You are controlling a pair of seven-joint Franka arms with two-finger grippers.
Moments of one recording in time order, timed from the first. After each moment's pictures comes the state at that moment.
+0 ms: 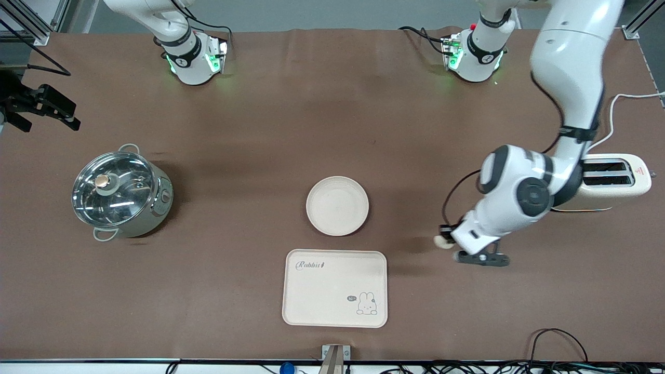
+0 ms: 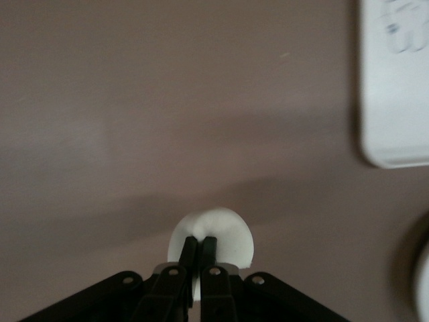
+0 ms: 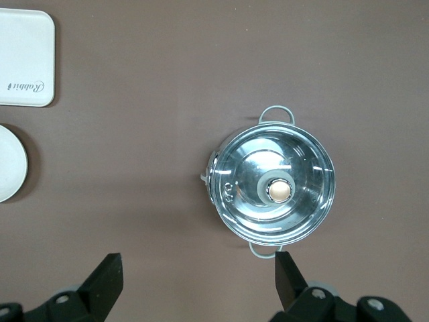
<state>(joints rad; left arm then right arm) 0.00 0.58 -0.26 -1.64 0.03 2.26 -0.13 0.12 -0.10 -0.12 -1.61 -0.01 1.57 -0.02</state>
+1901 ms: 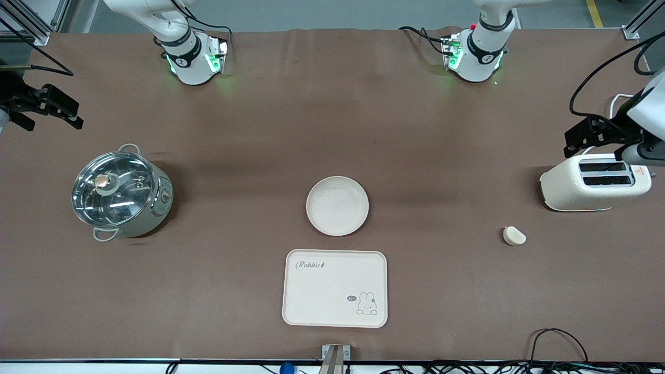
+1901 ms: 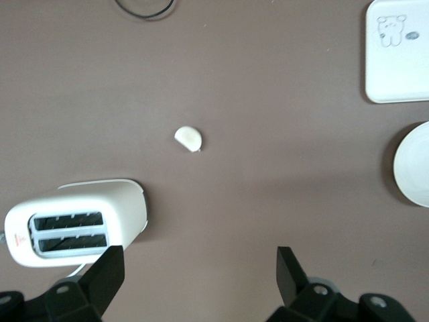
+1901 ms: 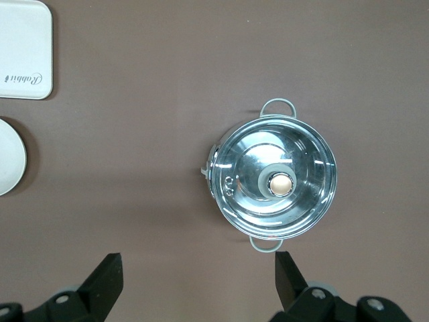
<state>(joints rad) 0.03 0.05 -0.12 -1.50 0.03 1.59 0.01 0.12 -0.10 -0.12 -1.61 -0.01 1.55 -0.02</state>
